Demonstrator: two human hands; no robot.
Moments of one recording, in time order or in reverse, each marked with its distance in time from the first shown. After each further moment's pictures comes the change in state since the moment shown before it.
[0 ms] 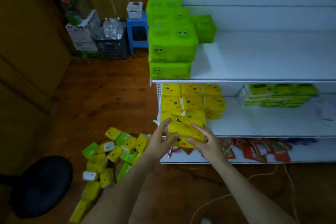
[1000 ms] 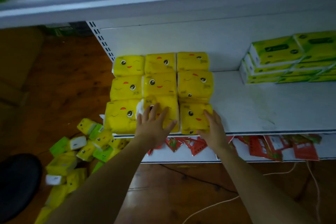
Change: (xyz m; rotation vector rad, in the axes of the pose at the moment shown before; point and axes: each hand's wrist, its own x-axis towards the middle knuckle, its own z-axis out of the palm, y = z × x) left_hand 0.206 -0.104 0.174 1.108 -0.125 -0.184; right_hand 0.182 0.278 -0.112 -0.457 0.025 0.121
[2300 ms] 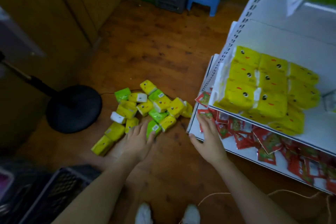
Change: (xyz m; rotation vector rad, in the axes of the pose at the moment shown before) left_hand -0.260 -0.340 0.051 -0.472 0.108 -0.385; right_hand -0.209 -0.259 0.202 -0.195 -0.207 -0.433
